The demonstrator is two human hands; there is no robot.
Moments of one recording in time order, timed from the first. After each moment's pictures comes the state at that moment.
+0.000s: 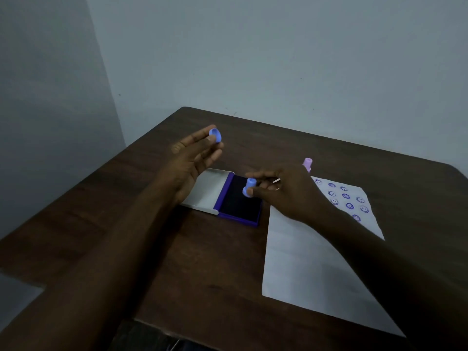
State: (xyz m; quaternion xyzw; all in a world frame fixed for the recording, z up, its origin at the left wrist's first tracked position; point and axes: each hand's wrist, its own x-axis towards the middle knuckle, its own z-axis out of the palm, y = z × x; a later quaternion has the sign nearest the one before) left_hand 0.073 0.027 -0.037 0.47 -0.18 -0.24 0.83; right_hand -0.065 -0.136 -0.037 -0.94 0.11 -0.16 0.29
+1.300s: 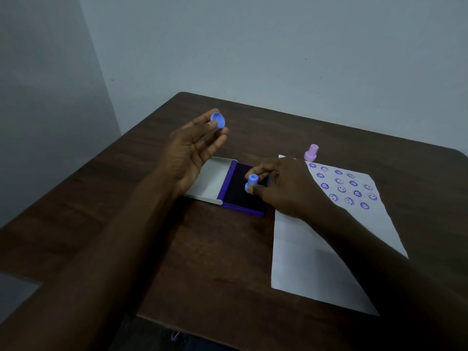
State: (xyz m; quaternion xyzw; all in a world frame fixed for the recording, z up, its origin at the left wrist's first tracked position) left_hand 0.071 0.030 -0.036 0.43 -0.16 -0.27 0.85; right_hand -0.055 -0.132 -0.058 -0.94 0.12 -0.14 0.29
